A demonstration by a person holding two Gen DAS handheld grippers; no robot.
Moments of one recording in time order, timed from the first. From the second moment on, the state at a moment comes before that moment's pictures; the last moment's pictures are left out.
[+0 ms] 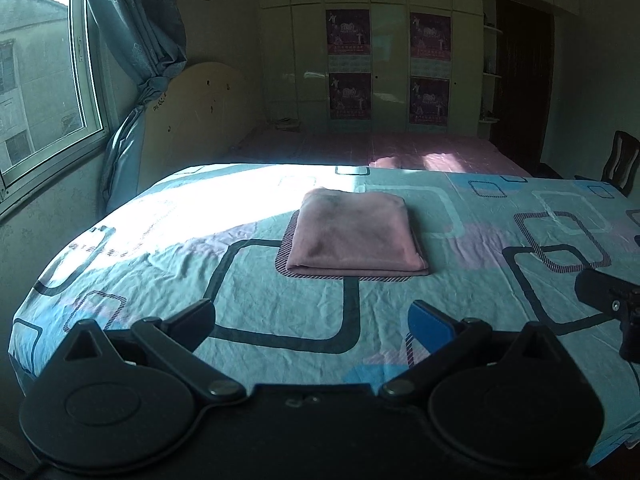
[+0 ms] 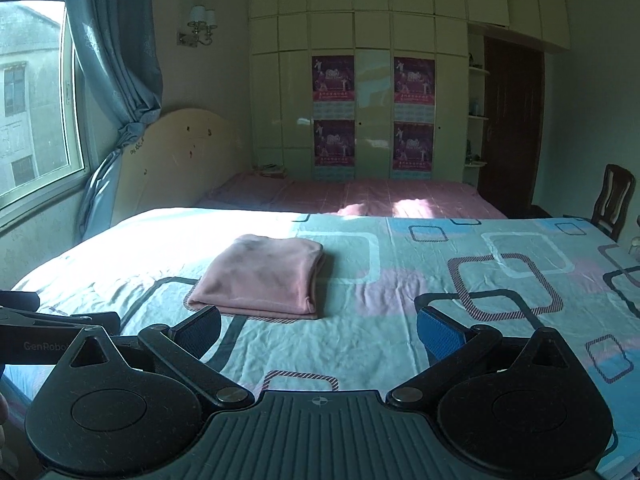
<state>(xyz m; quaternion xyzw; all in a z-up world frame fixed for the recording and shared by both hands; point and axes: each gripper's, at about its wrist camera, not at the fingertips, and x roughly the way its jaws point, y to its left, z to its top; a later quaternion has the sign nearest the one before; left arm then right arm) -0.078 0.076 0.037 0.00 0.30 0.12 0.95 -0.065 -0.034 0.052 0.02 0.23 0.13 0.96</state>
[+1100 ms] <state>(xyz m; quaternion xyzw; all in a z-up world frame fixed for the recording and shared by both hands) -0.087 0.087 0.045 -0.02 0.28 0.14 0.95 -0.069 -0.034 0.053 0.01 0.22 0.13 0.97</state>
